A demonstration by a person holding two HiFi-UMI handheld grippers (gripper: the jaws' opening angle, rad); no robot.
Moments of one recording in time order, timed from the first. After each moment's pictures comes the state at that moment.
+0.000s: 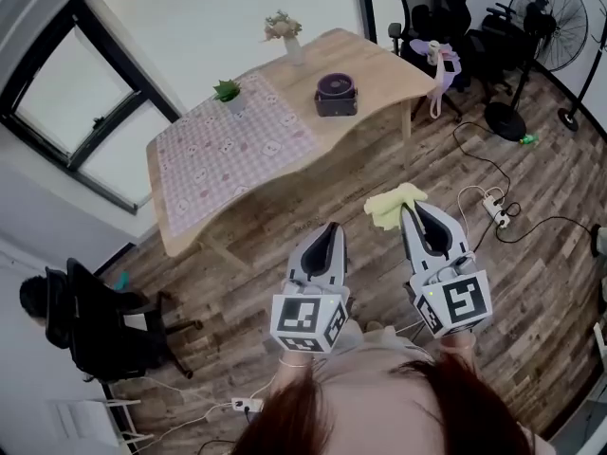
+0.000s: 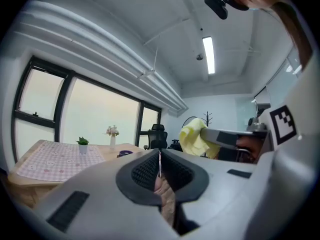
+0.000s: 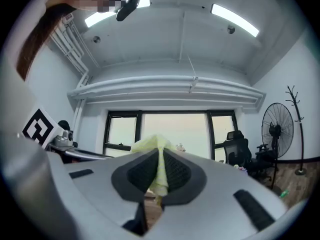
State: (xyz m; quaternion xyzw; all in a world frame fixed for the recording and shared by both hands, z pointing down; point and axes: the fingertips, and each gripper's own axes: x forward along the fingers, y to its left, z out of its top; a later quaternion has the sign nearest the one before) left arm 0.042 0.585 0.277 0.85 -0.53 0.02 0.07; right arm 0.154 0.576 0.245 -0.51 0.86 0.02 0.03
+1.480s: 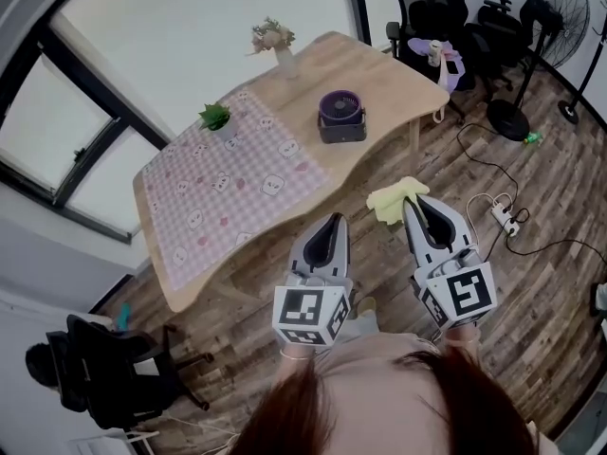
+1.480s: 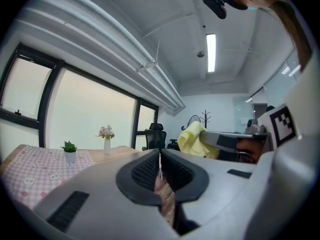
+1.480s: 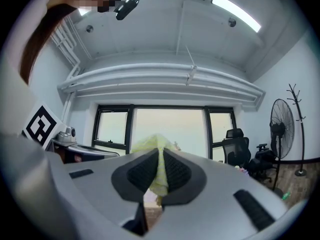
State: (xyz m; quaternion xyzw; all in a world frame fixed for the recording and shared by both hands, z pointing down) left arm 0.001 0.381 0.288 0.87 -0.49 0.03 0.07; right arm 0.110 0.382 0.265 -0.53 0.85 0.01 0.01
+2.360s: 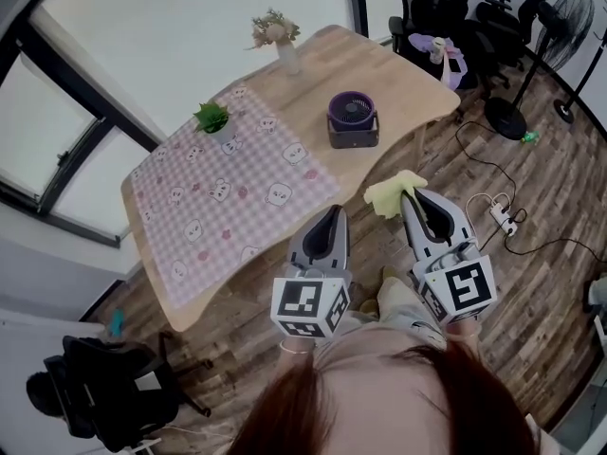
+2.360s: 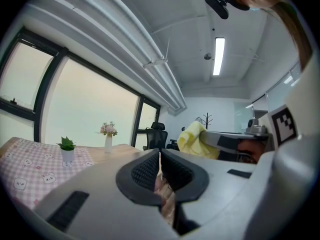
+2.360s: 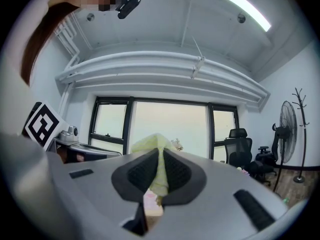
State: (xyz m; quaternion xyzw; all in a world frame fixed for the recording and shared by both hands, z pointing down) left arm -0.055 0.293 0.299 0.87 -0.48 0.02 0.10; right arm 0.048 0.298 0.269 -0.53 0.84 0.02 -0.02
